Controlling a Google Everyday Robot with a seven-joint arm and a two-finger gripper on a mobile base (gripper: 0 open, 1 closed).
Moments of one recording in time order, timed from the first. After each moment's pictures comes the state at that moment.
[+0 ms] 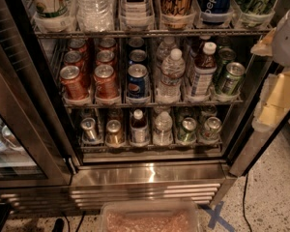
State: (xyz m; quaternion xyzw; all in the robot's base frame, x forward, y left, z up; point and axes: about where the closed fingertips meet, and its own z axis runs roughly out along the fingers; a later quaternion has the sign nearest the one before) arm 0.438 -0.217 0.976 -0.60 0.78 -0.03 0.16
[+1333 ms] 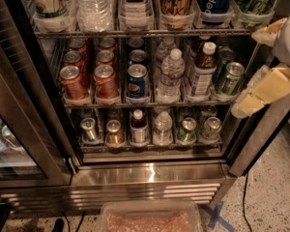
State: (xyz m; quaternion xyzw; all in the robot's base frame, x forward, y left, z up) arm 0.457 -0.197 0.993 -0.55 0.78 -0.01 0.31
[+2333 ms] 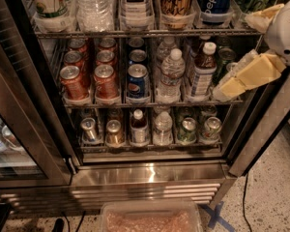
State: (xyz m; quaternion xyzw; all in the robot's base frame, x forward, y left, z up) arm 0.477 -0.172 1.019 -0.51 0.76 0.02 0.41
